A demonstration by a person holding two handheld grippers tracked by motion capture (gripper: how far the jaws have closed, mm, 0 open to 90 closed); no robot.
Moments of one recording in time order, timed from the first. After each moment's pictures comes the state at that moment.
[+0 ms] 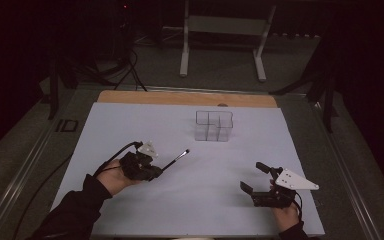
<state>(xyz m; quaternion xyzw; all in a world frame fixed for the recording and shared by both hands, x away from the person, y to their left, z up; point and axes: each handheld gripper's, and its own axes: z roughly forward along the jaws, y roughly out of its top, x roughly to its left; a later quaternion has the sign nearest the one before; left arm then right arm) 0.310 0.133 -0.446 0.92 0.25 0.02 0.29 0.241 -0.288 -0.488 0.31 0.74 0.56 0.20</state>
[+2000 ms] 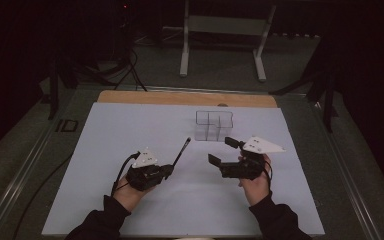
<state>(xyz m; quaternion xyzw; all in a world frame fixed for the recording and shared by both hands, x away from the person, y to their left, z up) 0.282 0.120 -0.472 0.82 0.32 0.09 0.46 0.294 -0.194 -0.421 0.32 0.74 0.58 0.15</state>
